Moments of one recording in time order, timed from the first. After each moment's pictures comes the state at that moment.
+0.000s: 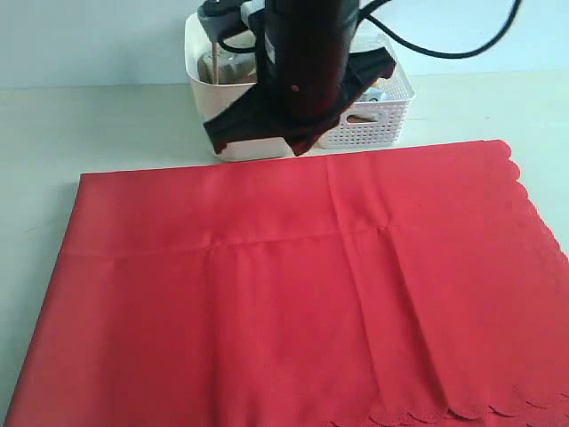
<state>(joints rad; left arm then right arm) 0.01 0.01 0.00 -0.01 0.23 -0.08 0.81 1.82 -1.52 -0.30 1.07 0.48</state>
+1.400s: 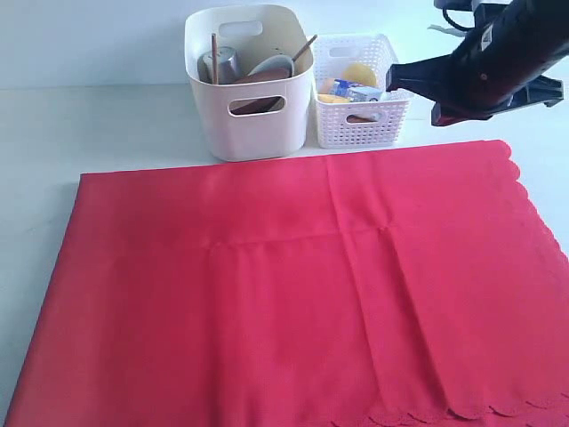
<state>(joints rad) 0.01 0.01 0.00 -0.01 0.23 -0.08 0.31 1.67 -1.14 -0.14 0.57 0.48</state>
